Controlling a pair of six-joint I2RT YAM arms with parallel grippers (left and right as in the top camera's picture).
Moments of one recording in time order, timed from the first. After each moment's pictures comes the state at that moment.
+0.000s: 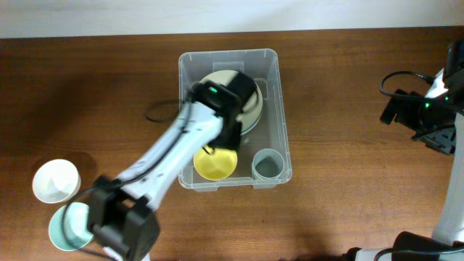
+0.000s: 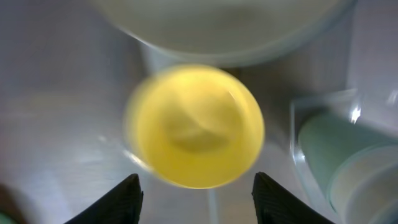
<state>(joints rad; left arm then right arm) -0.60 1.88 1.72 -1.33 -0.11 -0.46 -0.30 1.59 1.88 -1.66 -0.02 0.28</state>
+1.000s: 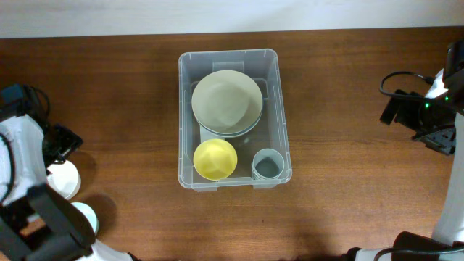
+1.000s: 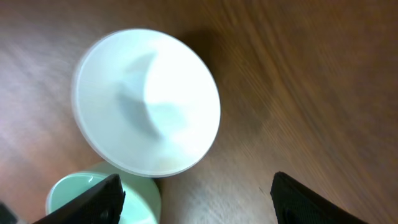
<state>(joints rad) 0.50 1.80 1.47 -1.15 -0.19 -0.40 -0.30 1.59 1.88 -1.66 -0.02 0.28</state>
